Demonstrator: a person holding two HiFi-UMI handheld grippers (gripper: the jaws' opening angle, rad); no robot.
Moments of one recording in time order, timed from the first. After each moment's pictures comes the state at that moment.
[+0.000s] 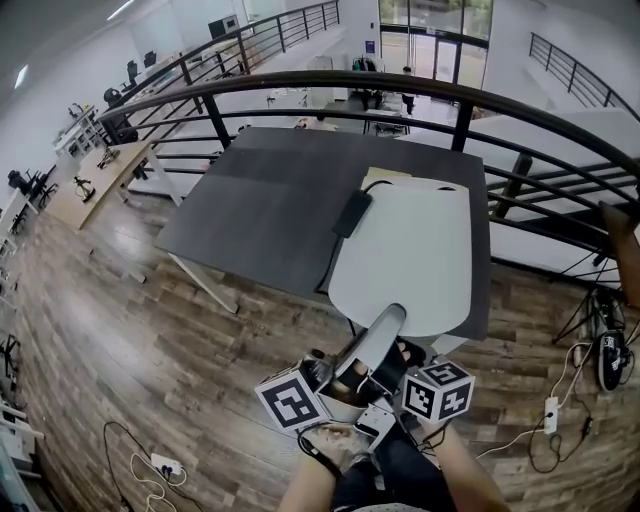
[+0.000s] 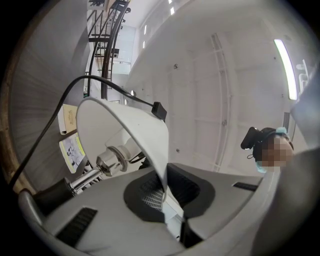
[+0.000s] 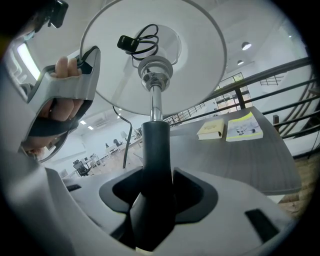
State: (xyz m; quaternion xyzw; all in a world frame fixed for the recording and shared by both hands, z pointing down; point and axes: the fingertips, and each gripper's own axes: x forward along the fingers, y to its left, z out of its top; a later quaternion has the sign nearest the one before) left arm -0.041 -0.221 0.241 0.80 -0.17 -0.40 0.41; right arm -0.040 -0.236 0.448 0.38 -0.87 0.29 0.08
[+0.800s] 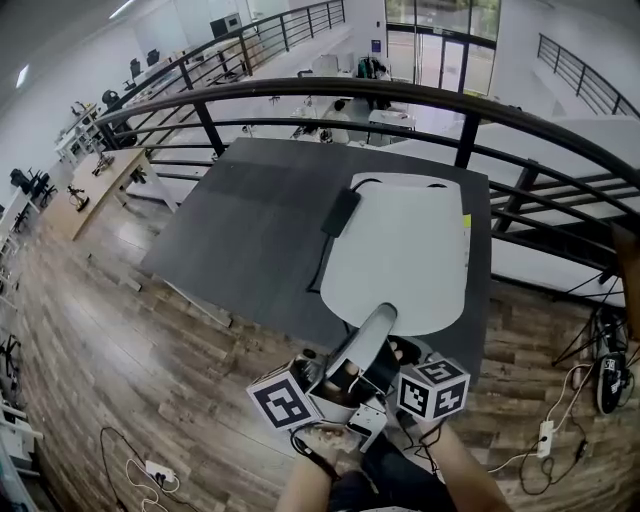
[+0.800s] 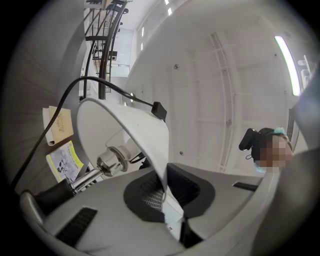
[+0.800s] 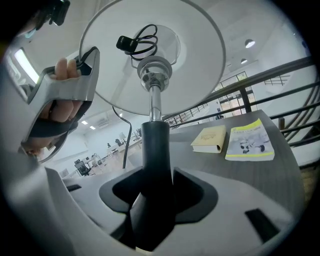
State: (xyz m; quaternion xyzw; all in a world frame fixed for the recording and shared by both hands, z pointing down) left arm -0.013 -0.343 0.239 0.80 -0.19 -0.41 0.39; right arm -0.013 -0.360 0.446 0.37 -0.88 0.28 0.08
